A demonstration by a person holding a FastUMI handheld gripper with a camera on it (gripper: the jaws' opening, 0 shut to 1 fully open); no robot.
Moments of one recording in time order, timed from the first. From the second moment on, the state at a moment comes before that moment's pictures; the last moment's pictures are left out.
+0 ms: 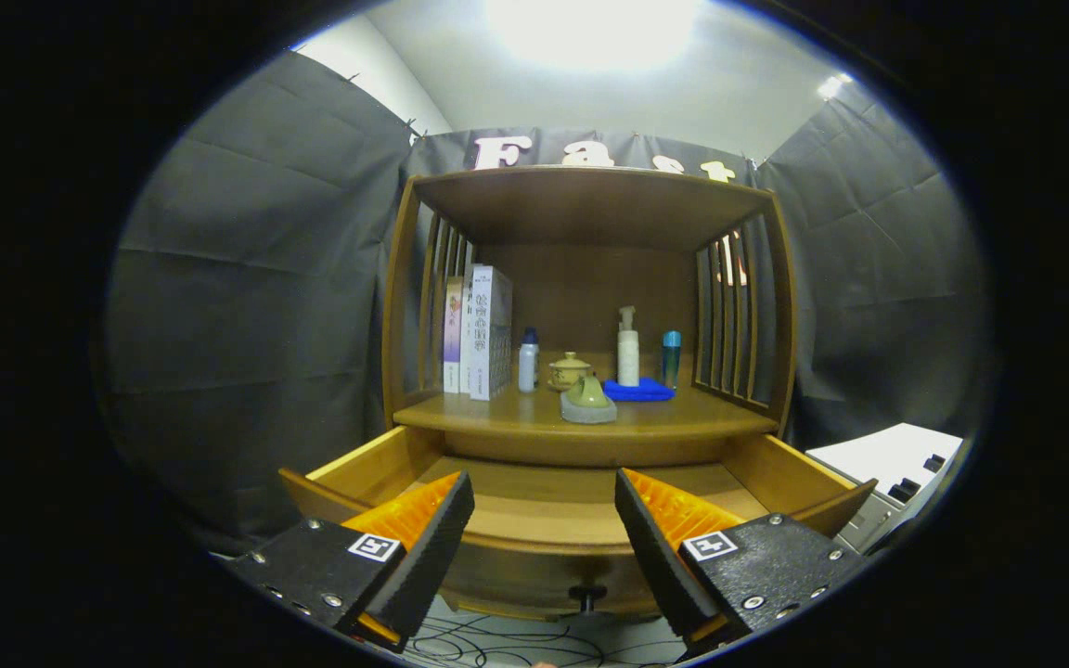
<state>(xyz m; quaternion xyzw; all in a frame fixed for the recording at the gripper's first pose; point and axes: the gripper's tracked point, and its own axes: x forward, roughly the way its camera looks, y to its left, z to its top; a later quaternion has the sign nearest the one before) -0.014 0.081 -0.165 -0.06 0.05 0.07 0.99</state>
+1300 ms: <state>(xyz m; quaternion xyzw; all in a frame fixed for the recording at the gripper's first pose) 0.042 0.040 -0.242 -0.01 0.13 0.03 0.99</state>
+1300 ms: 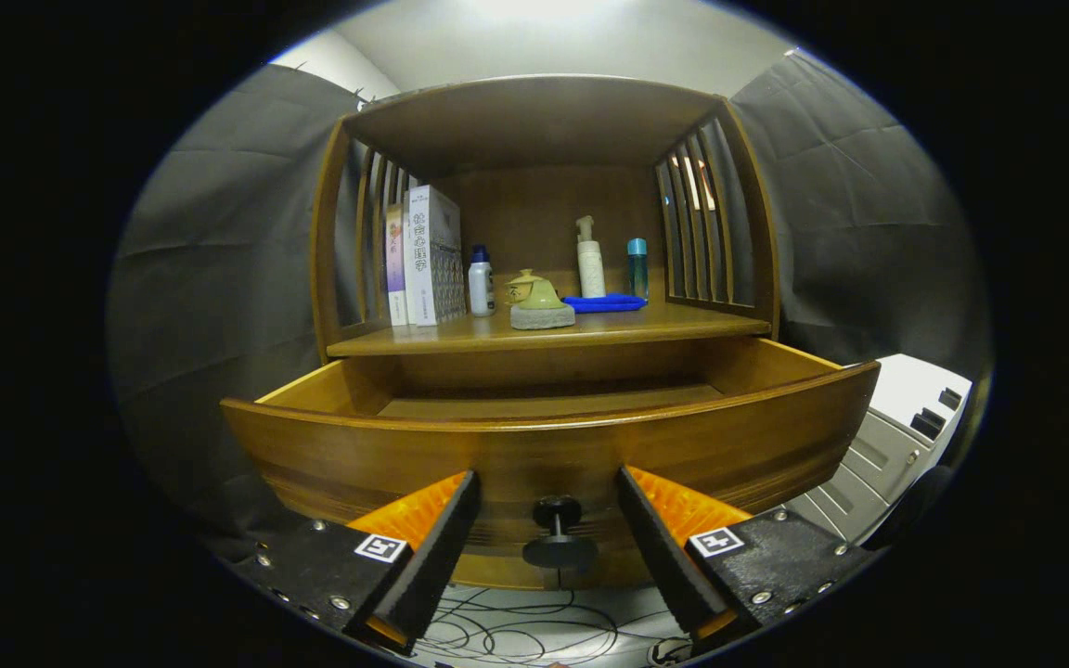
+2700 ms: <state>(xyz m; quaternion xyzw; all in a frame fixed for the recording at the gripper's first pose) 0.129 0.024 -0.146 -0.02 0.09 0.04 0.99</state>
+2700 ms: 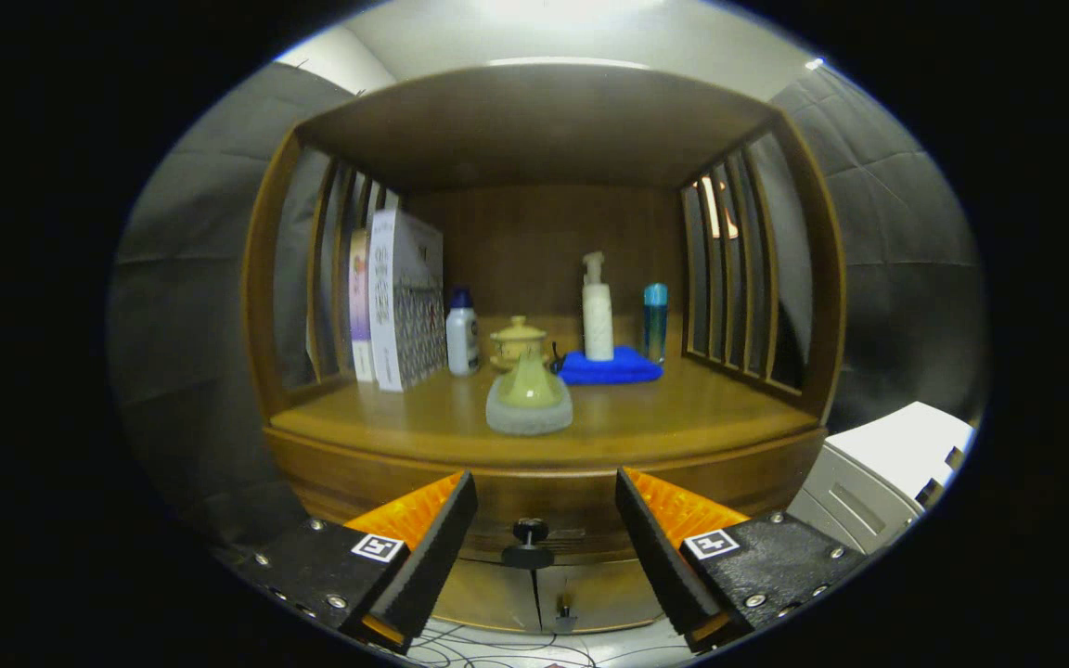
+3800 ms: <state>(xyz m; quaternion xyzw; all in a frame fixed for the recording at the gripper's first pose) -0.010 0.079 -0.009 0.00 0.01 0.08 1.00</state>
